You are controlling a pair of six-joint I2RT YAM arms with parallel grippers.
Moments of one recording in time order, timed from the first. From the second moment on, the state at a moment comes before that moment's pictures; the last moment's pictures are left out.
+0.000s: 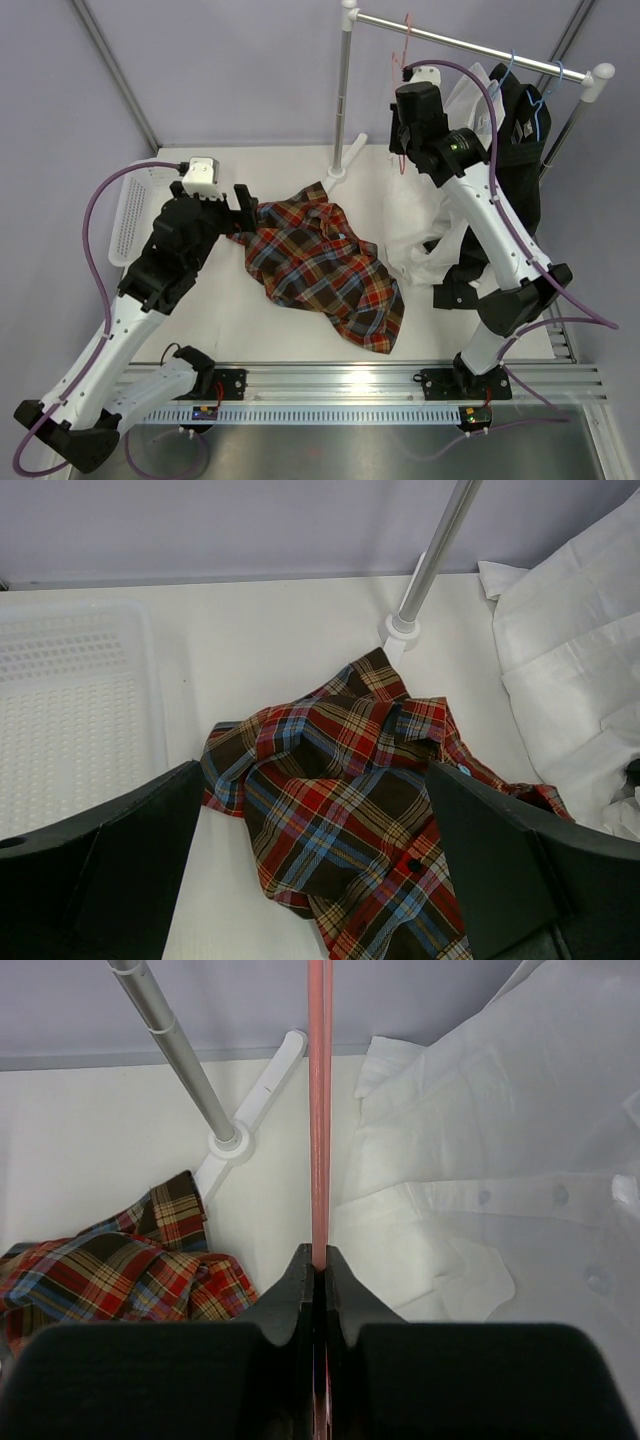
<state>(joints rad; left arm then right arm) -0.51 0.87 1.05 -0.39 -0.30 -0.19 0.49 1.71 2.06 -0.84 0.45 0.26</state>
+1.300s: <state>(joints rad) -1.38 1.80 1.30 -0.42 -0.47 -0.42 0.49 0.60 1.09 -0.71 0.21 0.39</state>
